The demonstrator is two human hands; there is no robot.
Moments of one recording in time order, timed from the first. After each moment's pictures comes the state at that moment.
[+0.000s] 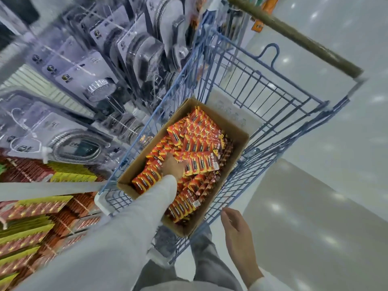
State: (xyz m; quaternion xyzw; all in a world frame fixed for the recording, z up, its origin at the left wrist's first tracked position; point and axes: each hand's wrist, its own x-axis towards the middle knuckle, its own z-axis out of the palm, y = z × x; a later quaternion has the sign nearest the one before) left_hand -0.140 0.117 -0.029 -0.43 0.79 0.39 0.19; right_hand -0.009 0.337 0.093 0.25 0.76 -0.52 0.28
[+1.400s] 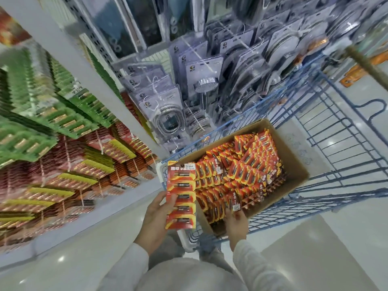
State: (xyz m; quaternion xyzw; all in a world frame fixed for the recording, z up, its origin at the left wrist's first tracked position) left_hand 0.115 0.068 0.145 -0.55 0.43 0.71 -0.04; right_hand 0.009 0.260 -0.026 0.18 0.76 -0.51 0.35
